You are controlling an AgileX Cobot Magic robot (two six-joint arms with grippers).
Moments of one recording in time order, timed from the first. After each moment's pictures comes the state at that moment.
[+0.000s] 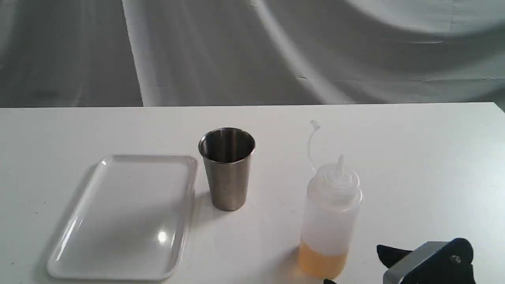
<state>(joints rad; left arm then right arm) -0.40 0.01 0.00 0.06 0.00 -0.07 0.57 1.56 -0.11 0.25 -0.93 -0.14</state>
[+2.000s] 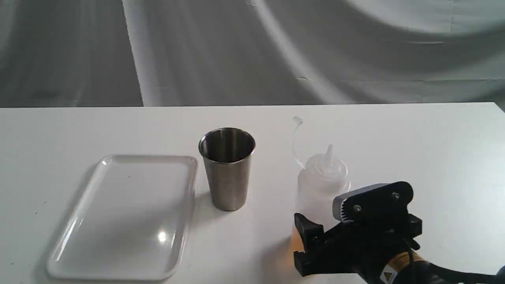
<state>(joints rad) -0.40 0.01 0.00 0.06 0.00 -0.07 0.51 1.82 -0.42 0.33 -0.94 -0.09</state>
